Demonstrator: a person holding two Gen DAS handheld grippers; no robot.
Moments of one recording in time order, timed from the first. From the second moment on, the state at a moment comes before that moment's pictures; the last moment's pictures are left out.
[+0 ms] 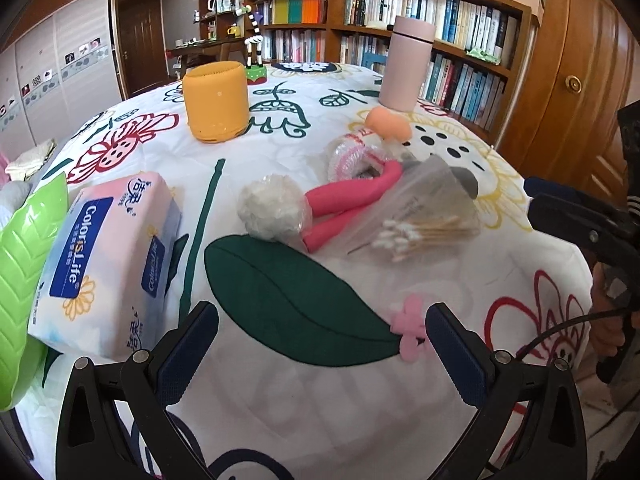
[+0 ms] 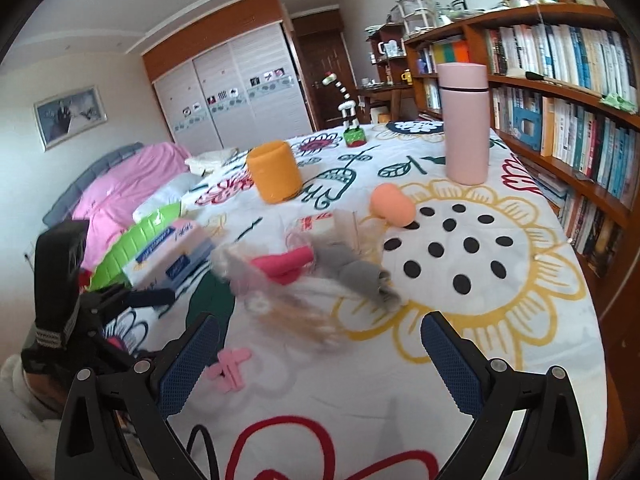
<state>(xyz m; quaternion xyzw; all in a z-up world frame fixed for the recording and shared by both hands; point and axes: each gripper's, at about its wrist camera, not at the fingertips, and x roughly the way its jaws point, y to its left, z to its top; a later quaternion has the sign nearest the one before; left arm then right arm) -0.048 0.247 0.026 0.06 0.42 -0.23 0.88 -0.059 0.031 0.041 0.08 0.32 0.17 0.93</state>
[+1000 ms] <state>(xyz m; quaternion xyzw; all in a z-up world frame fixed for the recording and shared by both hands) -0.070 0.212 0.018 0.10 0.40 -0.32 0.85 -0.063 0.031 0.036 0.08 0.33 0.17 0.92</state>
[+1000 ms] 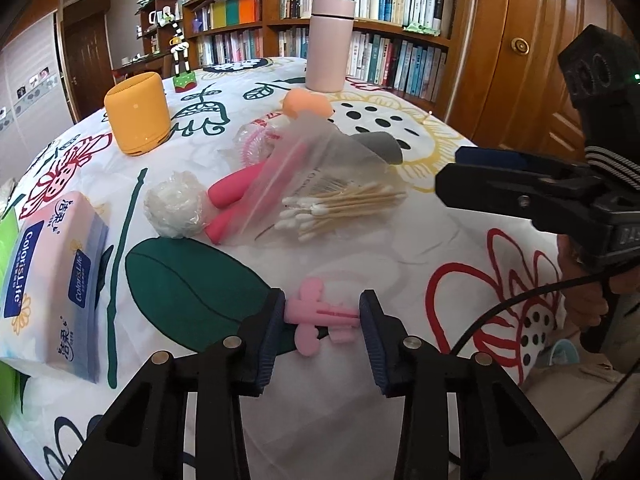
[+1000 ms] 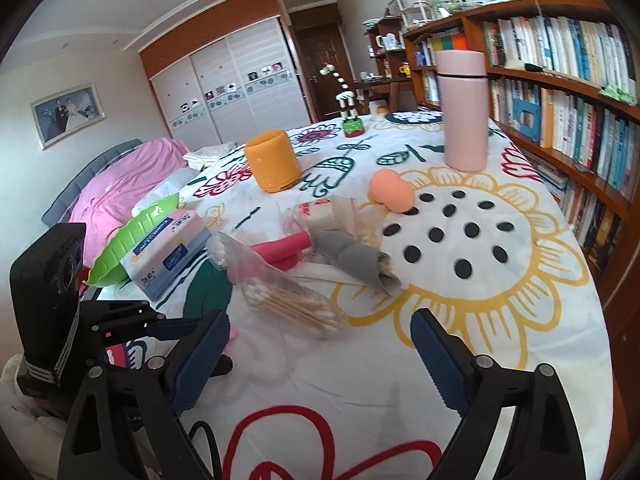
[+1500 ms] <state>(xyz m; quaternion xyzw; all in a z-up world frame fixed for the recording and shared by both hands) -0.058 0.269 0.051 0.06 0.38 -0.23 0.89 -0.022 0.071 0.024 0.02 0.35 0.23 0.91</state>
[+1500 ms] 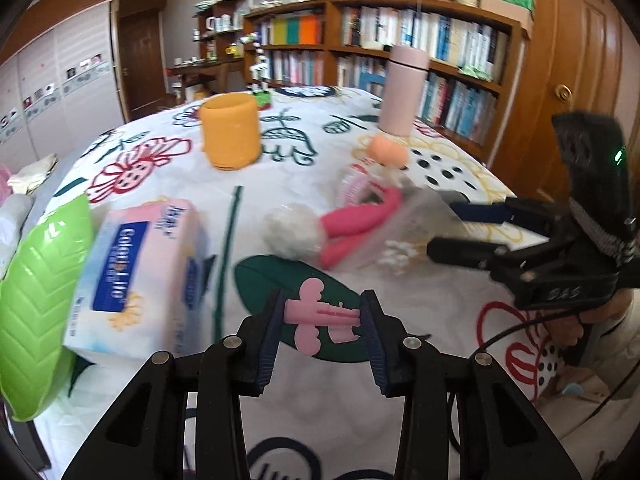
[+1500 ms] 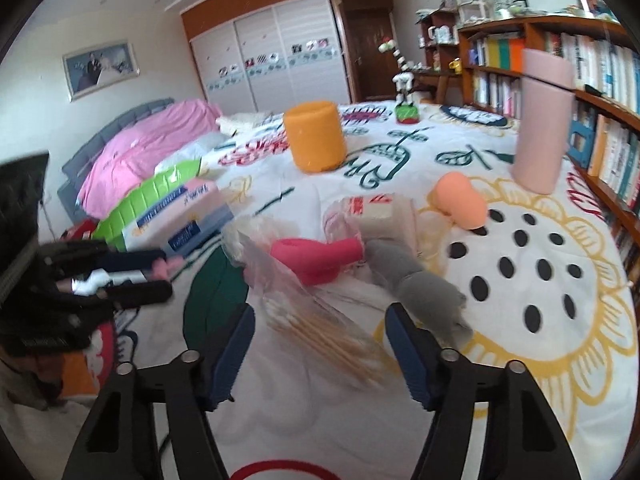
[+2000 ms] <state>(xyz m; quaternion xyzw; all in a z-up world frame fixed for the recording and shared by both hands) -0.043 0.289 0.053 0.04 0.38 -0.21 0.90 -0.025 0.083 0.009 -0.02 0.40 0.24 0.89</state>
